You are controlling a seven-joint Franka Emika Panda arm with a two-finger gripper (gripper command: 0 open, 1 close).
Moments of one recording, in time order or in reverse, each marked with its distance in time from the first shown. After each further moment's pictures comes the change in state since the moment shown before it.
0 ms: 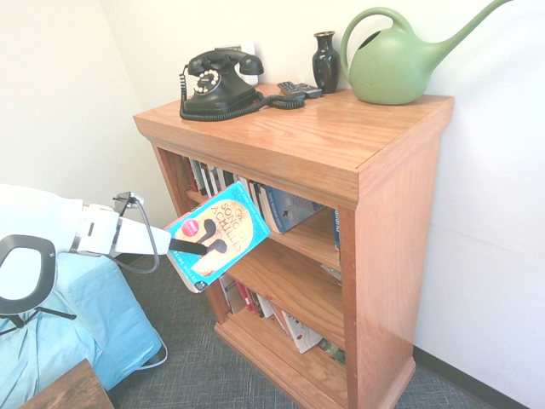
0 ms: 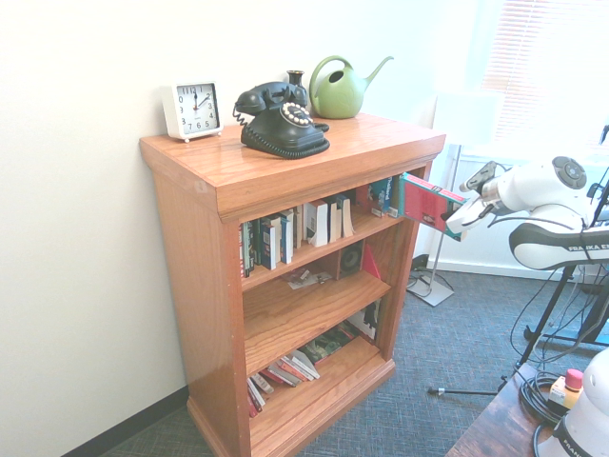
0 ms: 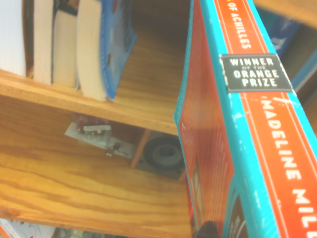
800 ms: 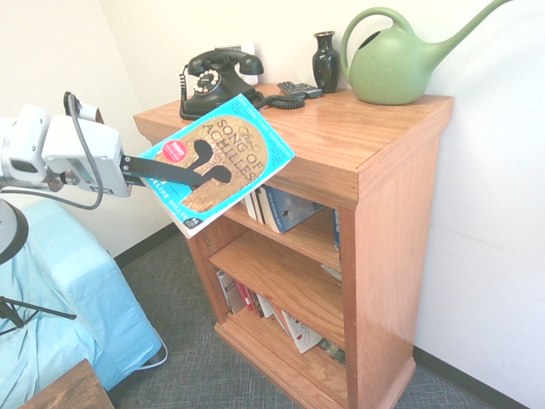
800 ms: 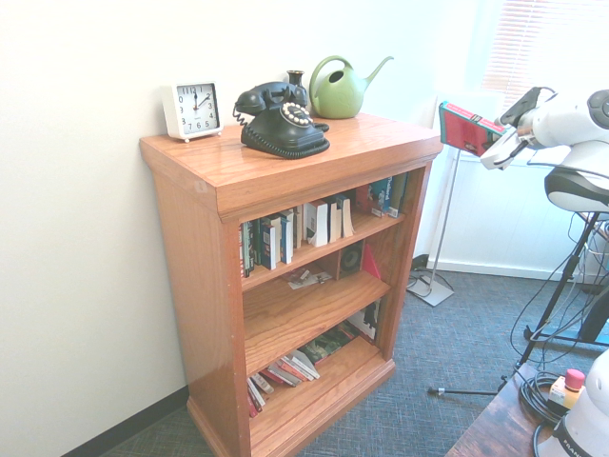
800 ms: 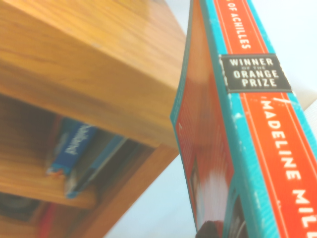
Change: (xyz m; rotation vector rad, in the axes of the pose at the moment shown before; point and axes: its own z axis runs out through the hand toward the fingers) arm 0.112 0.034 -0.128 -0.132 0.267 -0.040
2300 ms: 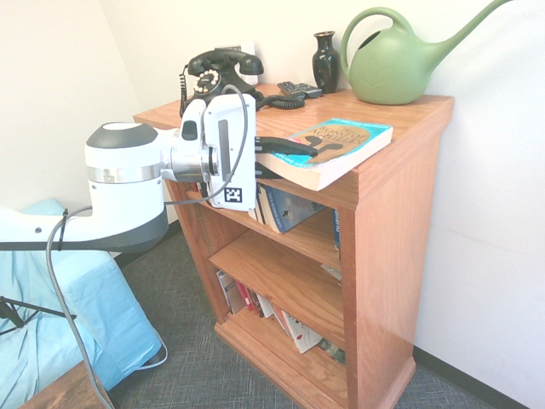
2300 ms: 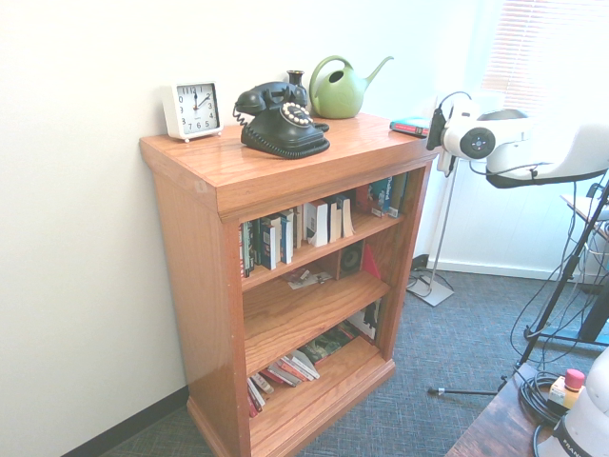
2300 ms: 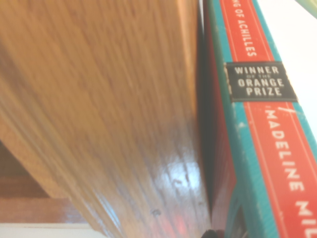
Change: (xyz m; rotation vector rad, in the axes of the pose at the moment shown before) arm 0.038 -0.082 0.205 -0.319 0.216 -0.764
